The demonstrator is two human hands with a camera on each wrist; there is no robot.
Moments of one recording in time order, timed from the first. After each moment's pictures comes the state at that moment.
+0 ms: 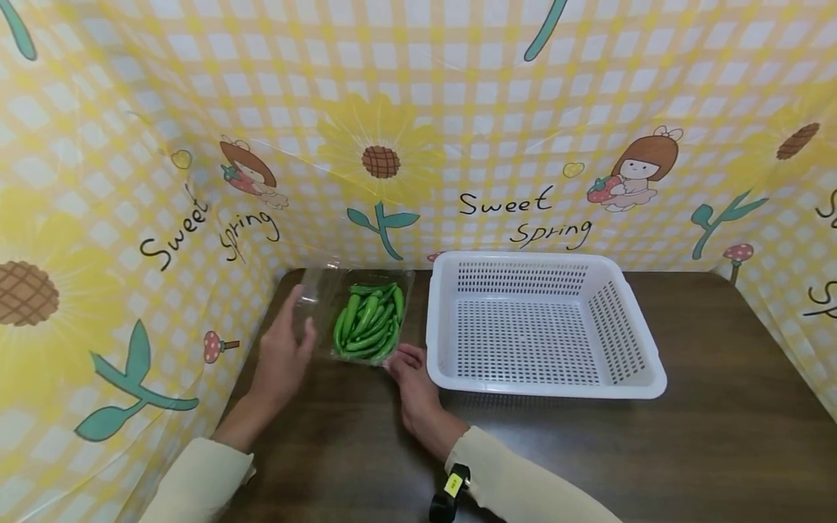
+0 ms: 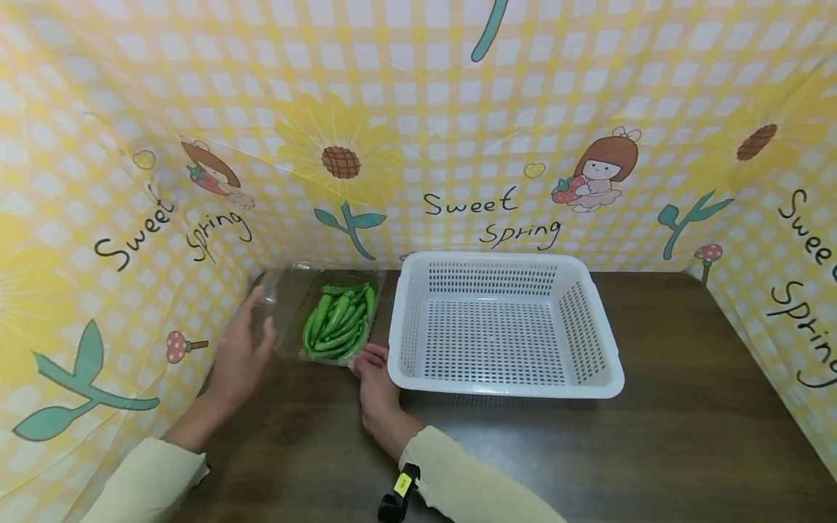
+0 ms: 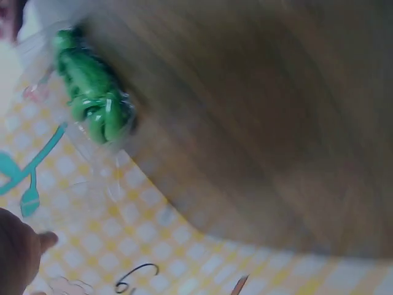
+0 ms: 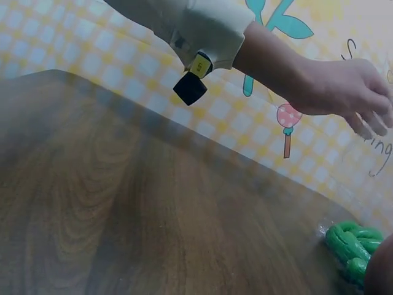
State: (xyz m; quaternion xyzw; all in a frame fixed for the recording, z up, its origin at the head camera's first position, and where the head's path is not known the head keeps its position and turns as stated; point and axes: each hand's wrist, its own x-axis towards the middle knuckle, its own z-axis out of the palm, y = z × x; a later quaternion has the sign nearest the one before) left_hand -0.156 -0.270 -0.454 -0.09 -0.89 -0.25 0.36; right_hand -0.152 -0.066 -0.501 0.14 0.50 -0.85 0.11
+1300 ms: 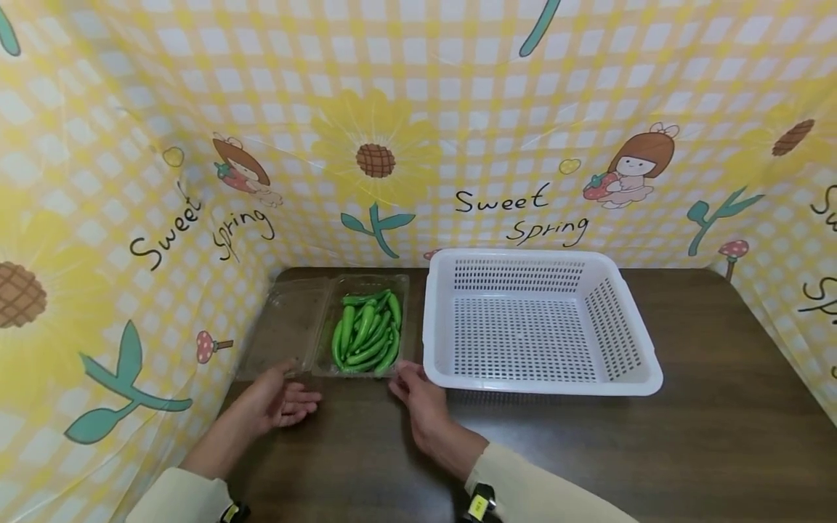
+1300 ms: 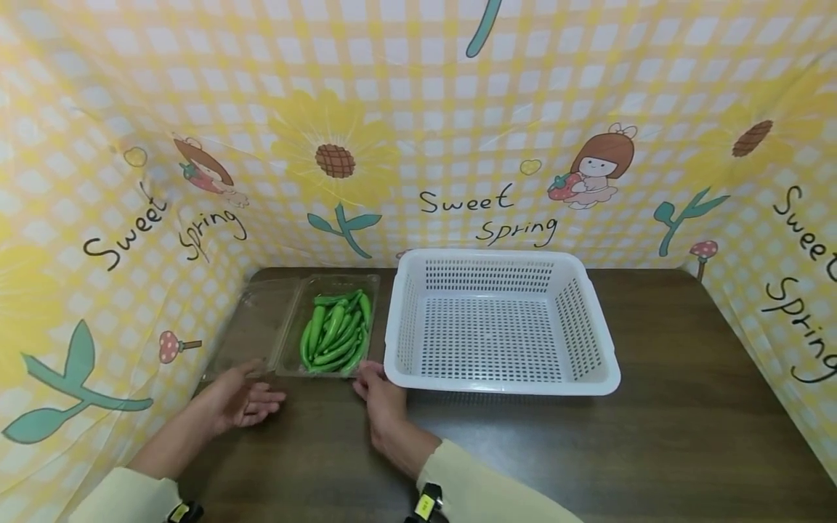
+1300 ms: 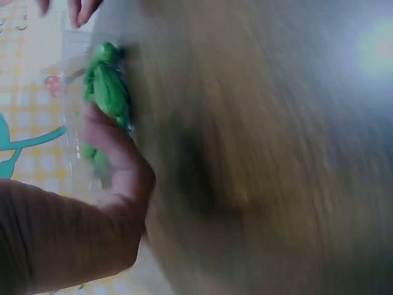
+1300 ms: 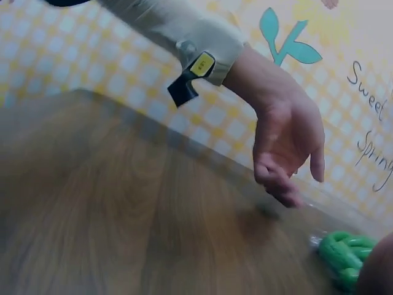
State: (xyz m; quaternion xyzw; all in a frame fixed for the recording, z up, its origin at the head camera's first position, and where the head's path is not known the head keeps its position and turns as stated) left_hand -0.117 -0.291 -0.460 0.28 -0.65 -0.66 -0.26; right_hand -0.127 -0.039 -0.495 0.13 0.54 -0.82 0.16
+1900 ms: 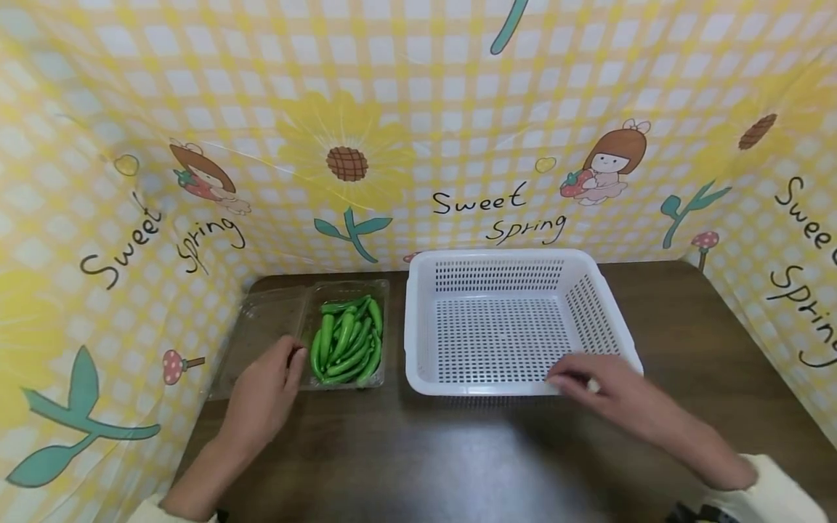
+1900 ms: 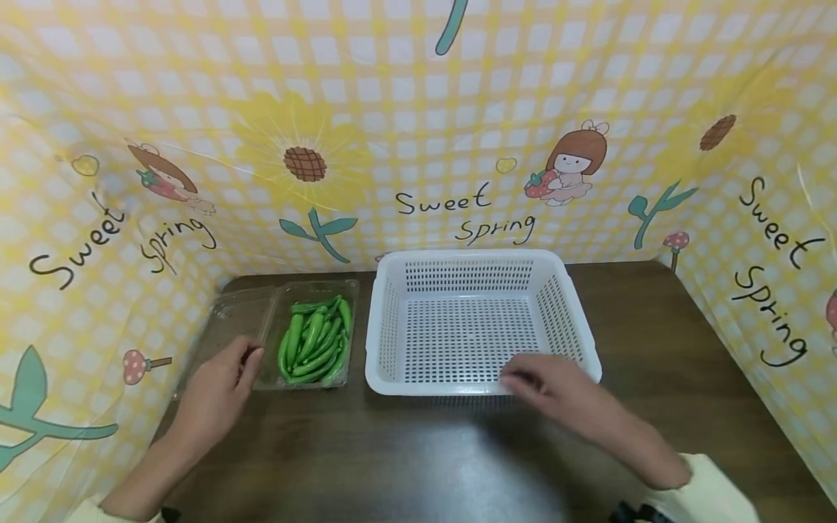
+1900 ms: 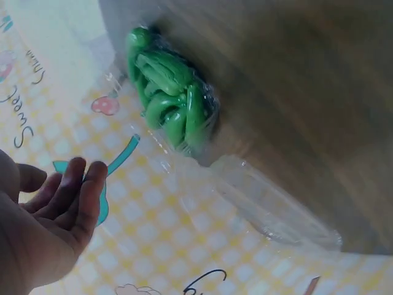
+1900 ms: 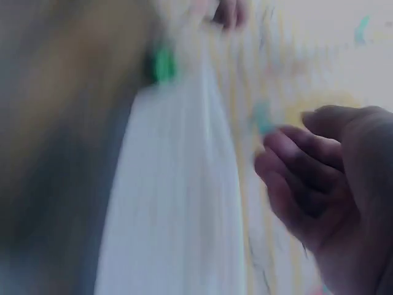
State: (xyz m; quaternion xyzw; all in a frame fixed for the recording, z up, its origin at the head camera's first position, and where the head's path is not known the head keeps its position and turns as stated) left_hand -0.121 -0.235 -0.427 -0.07 -0.96 -0.21 0.16; right_hand -0.134 0.230 -0.400 -0.34 0.89 -0.30 -0.01
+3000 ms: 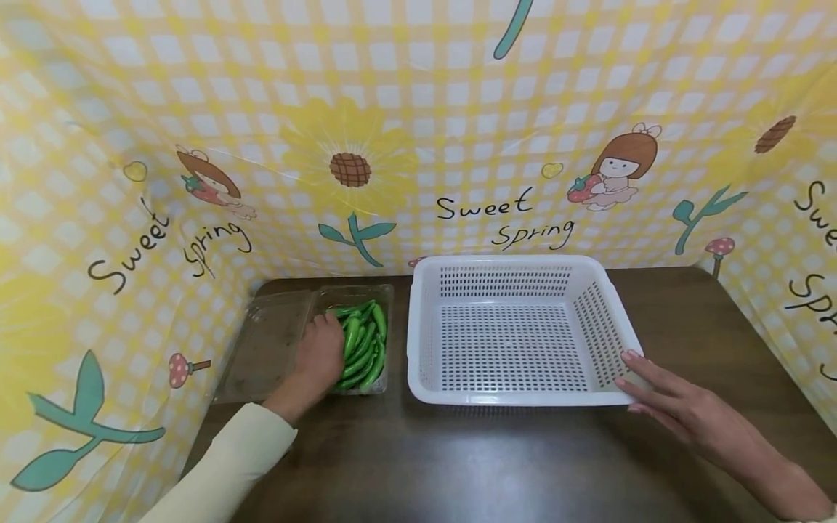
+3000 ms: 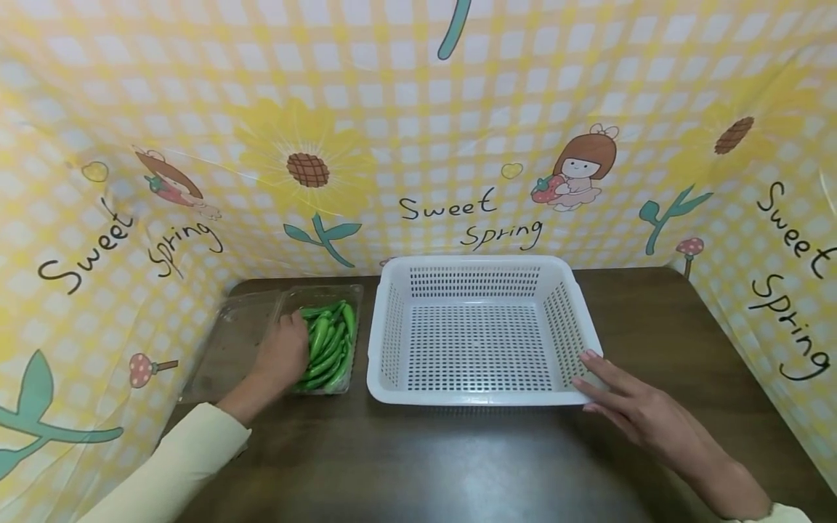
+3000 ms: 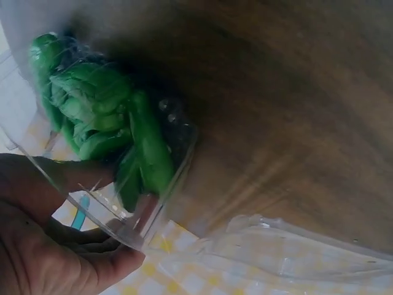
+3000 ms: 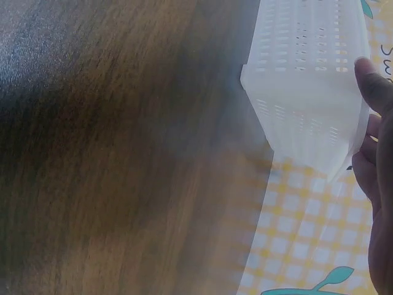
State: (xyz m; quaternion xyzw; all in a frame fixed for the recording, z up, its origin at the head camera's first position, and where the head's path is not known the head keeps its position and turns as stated) left_hand -0.216 -0.206 -0.482 -0.07 -0.99 0.04 0.11; right_hand -0.143 0.346 -0.464 -0.42 0.86 -0.15 -0.24
